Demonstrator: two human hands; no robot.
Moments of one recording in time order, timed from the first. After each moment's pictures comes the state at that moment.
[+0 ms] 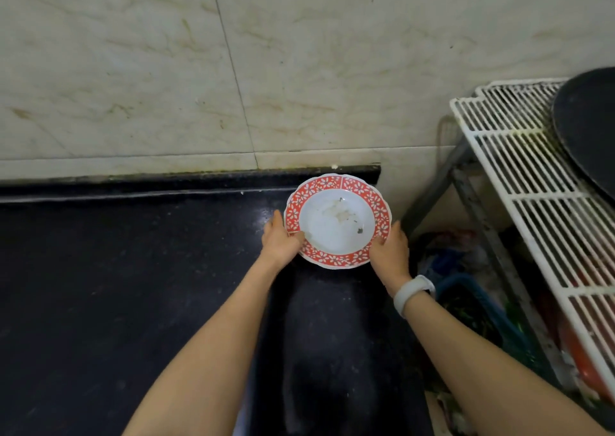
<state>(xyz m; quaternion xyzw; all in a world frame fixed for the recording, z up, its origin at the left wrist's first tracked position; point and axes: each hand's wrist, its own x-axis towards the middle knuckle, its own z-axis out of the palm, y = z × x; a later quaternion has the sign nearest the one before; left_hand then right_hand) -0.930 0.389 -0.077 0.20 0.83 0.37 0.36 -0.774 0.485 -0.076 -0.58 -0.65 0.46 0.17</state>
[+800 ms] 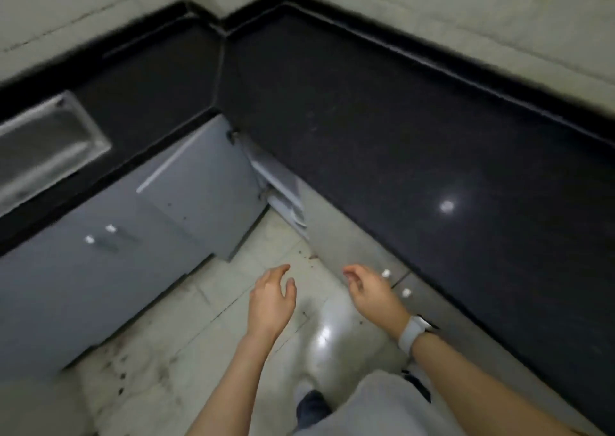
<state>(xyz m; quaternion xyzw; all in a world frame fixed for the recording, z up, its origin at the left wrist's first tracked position) -0.777 -0.278 -0.094 -0.11 0.93 0.34 0.09 -0.787 -0.090 -0.092 -0.03 -0.89 0.42 -0.16</state>
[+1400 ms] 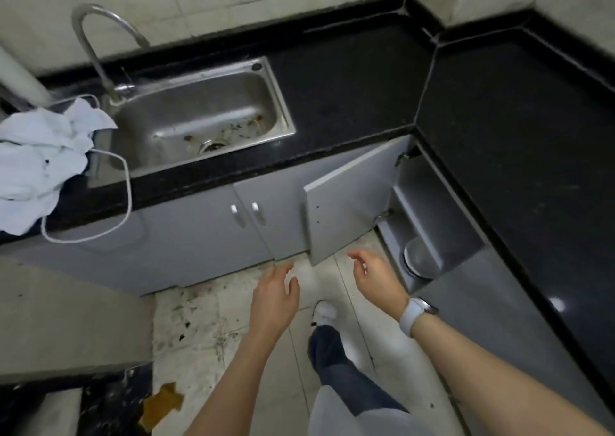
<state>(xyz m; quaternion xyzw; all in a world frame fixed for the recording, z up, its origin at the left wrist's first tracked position) -0.803 -0.570 -0.096 -0.30 0.88 0.36 0.02 -0.919 -0.413 -0.104 0.19 -0.89 0.35 -0.22</state>
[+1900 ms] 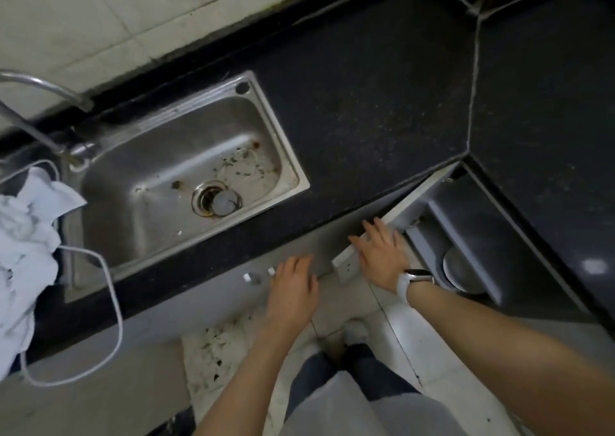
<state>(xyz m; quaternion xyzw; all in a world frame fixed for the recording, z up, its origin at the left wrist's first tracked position) -1.006 -0.707 -0.102 -0.20 0.94 0.27 0.11 -1.119 -0.558 -0.161 0.26 -0.93 0.12 -0.25</state>
